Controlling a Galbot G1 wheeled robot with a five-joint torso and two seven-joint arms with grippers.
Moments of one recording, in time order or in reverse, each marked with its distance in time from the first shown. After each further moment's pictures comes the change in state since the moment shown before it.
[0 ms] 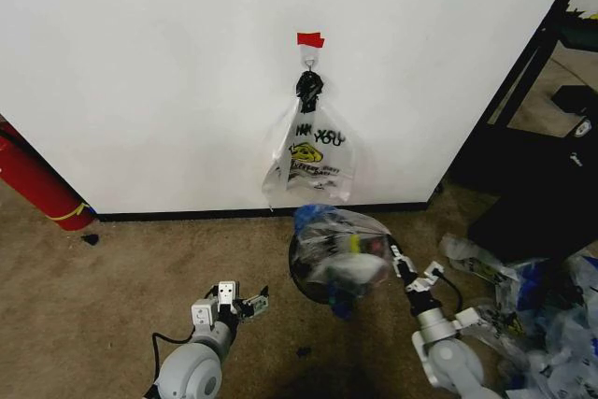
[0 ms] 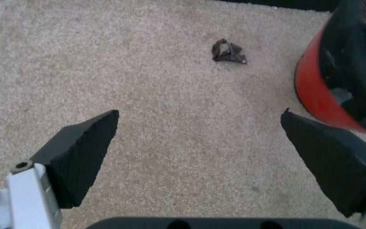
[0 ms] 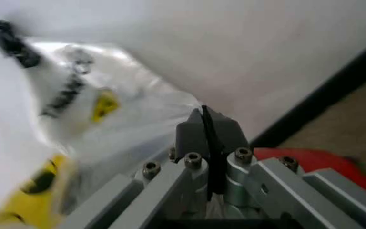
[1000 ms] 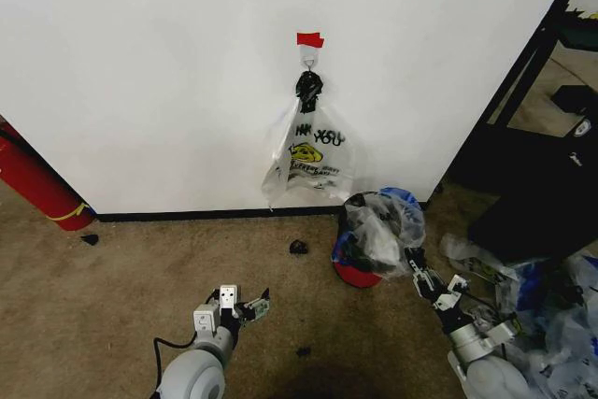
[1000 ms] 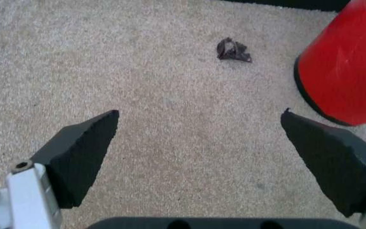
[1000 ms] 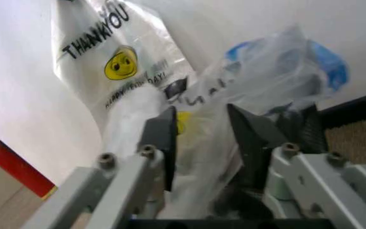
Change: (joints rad) left arm 0.046 -0.024 -0.013 -0.005 0.053 -0.032 -0.004; right arm -0.149 -0.145 0.032 0.184 -0.240 0.074 0.048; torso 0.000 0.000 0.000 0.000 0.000
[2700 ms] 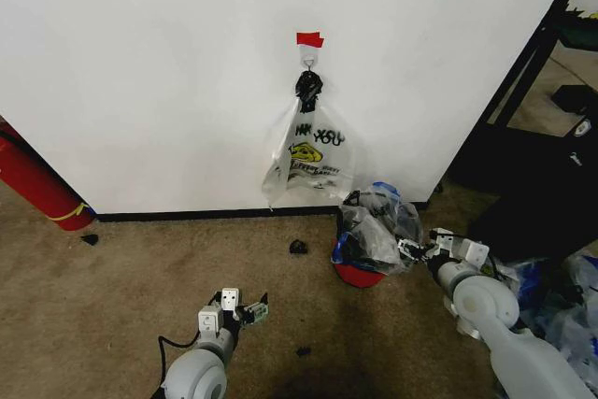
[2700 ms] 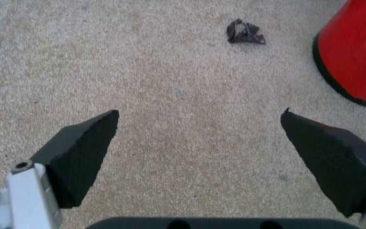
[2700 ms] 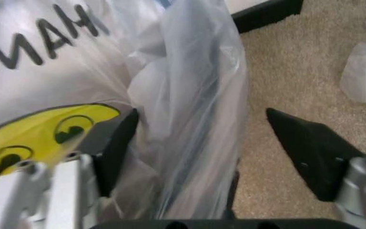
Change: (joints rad) left arm -0.061 0.046 0.058 0.078 -0.004 -0.011 -0.010; right arm 0.287 -0.010 -0.038 0.139 -0.099 -0.777 0.827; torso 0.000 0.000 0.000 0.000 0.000
